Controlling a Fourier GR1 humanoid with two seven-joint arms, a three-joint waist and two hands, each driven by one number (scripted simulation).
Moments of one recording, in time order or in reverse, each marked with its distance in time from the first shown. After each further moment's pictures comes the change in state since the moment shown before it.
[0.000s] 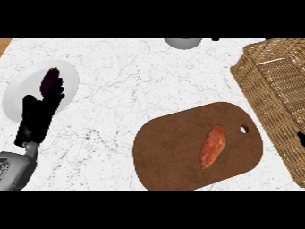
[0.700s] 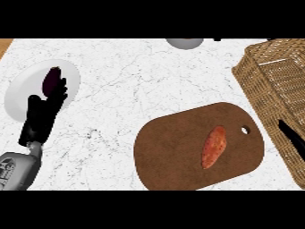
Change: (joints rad) left arm 0.007 -0.074 0.065 -0.015 -0.094 -0.054 0.031; right arm -0.129 0.251 0.072 0.213 0.254 0.005 -0.052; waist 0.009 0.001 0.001
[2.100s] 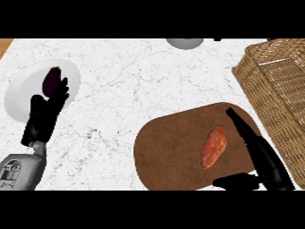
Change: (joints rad) left arm 0.012 -0.134 0.141 -0.034 -0.166 -0.105 0.035; right arm -0.216 0.301 0.114 0.327 0.309 -0.017 -0.057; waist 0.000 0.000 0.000
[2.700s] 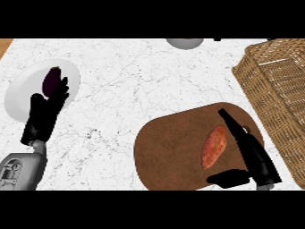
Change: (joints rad) left arm -0.006 -0.032 0.045 0.001 -0.037 -0.043 0.003; right arm -0.035 0.045 -0.010 0.111 0.024 0.005 -0.029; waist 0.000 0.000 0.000
